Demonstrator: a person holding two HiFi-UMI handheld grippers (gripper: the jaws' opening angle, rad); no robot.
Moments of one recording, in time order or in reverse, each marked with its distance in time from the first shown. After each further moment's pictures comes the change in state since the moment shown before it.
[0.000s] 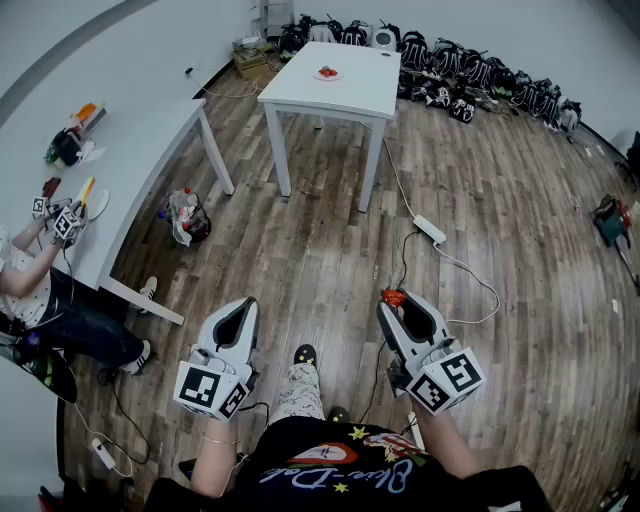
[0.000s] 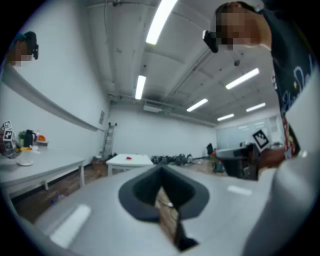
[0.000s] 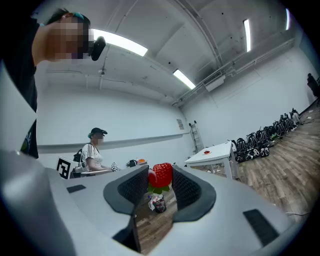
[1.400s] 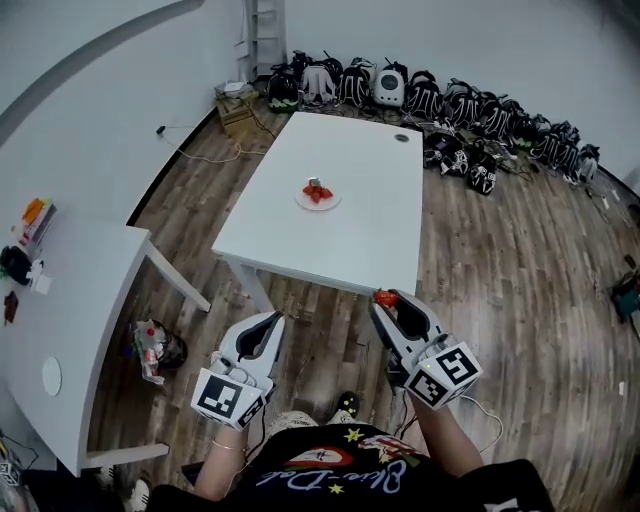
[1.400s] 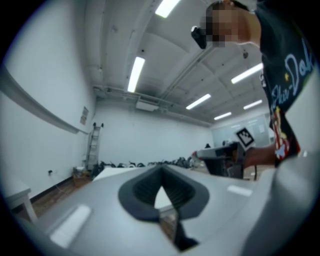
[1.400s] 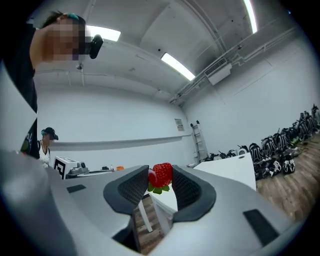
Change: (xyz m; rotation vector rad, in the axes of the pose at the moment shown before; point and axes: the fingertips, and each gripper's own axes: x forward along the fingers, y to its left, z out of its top) left arm 0.662 0.305 0.039 0.056 -0.036 -0.092; right arm 0.584 -0.455 0.132 -0.031 -0.001 0.092
